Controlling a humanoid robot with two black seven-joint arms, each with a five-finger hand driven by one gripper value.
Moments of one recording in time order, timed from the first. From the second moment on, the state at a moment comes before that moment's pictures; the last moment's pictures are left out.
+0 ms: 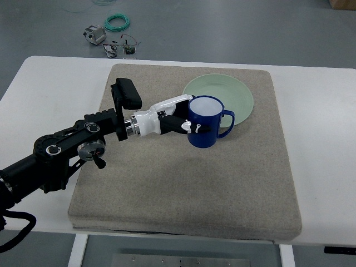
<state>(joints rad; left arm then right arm) -0.78 0.19 -0.58 -0.86 0.70 -0.56 -0.35 0.04 0.00 0.01 0.17 0.01 -0.09 0.01</state>
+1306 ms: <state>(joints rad) -0.82 0.21 -0.63 -0.55 0.70 -0.21 -0.53 0.04 0.00 0.01 0.17 0.01 -0.09 0.01</state>
